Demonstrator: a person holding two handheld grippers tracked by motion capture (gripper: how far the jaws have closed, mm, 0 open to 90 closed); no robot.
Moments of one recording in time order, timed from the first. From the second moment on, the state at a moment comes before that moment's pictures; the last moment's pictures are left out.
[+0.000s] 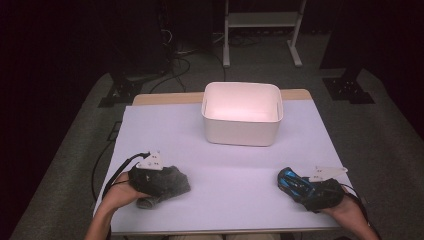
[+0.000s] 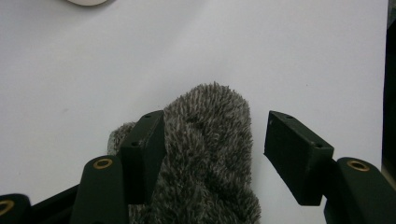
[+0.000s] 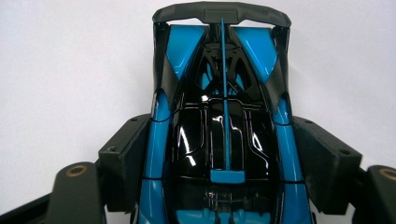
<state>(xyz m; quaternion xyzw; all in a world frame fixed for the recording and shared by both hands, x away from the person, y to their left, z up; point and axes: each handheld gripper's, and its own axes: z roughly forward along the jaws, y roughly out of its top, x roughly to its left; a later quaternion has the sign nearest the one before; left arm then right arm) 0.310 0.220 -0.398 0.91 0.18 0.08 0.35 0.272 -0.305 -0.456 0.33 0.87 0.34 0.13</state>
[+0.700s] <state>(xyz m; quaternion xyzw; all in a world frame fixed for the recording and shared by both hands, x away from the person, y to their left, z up) 0.311 0.219 -0.395 0.92 0.17 0.07 0.35 0.271 -0.298 -0.438 0.29 0.87 0.38 0.12</state>
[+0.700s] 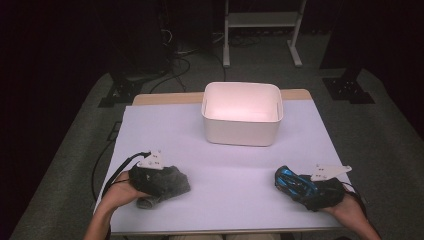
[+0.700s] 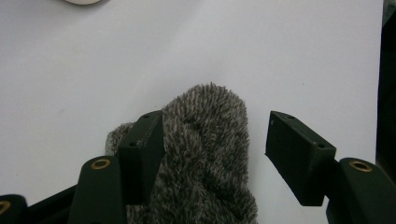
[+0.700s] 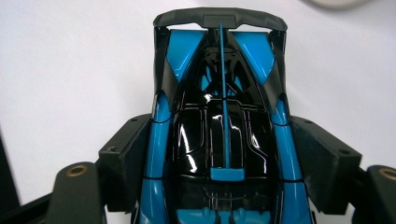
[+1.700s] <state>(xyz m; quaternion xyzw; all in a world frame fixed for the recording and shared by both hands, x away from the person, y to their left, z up) 0.307 0.222 -0.399 0.92 0.16 0.07 0.35 0.306 -0.146 -0.423 0.07 0.92 0.38 0.03</state>
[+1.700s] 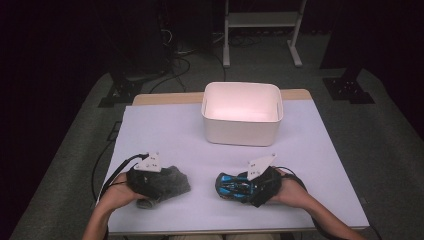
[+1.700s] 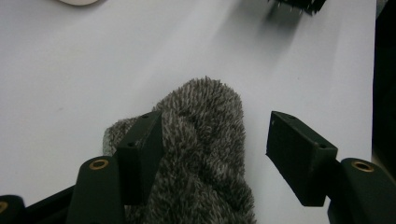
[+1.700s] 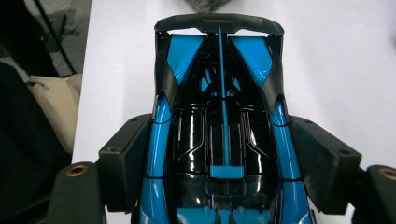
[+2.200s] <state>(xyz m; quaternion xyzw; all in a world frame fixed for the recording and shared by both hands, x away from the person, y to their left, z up) 0.308 0.211 -0.399 0.93 0.15 0.08 0.34 0.310 -0.137 -0.456 0.06 0.93 0.37 0.01</state>
